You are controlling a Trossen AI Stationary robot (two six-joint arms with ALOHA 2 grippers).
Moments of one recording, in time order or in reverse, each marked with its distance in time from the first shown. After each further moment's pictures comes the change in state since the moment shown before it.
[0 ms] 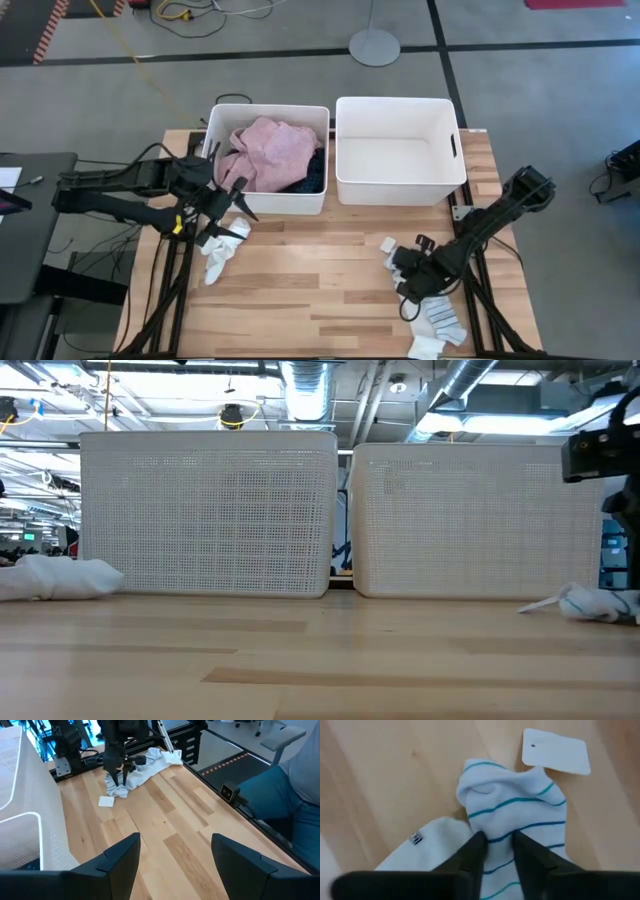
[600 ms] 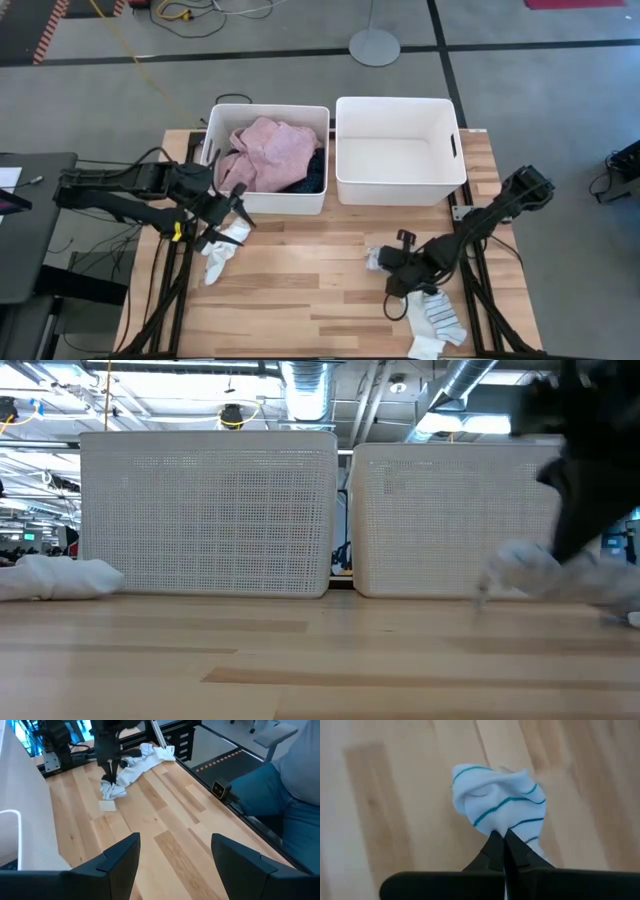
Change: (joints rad) left arm -0.079 0.000 0.000 -0.014 -0.047 -0.045; right arm -0.106 0.001 0.101 0.083 0.057 -0.307
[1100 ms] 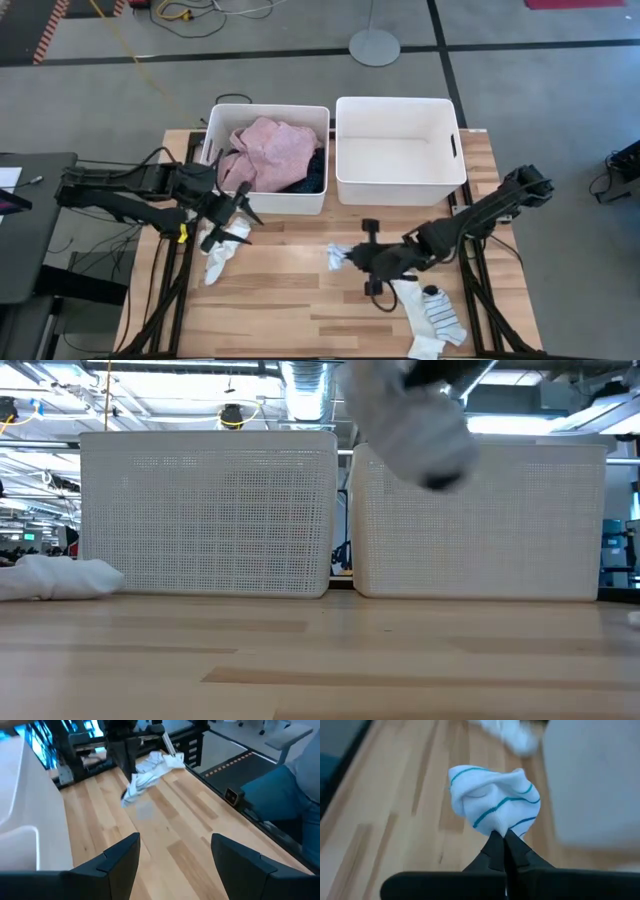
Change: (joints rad) left arm -0.011 0.037 -0.001 0.091 -0.042 0.027; right arm -0.109 0.000 0.318 0.183 0.071 -0.630
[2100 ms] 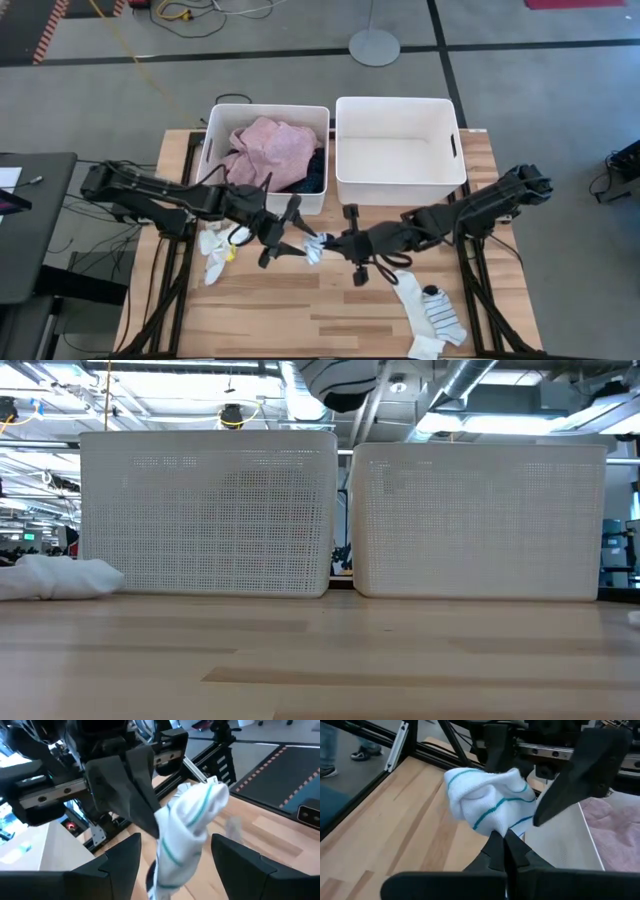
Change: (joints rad) left arm -0.073 0.407 0.000 0.612 -0.104 0.235; right arm -0.117 0.000 0.079 0.286 -0.114 -0.406
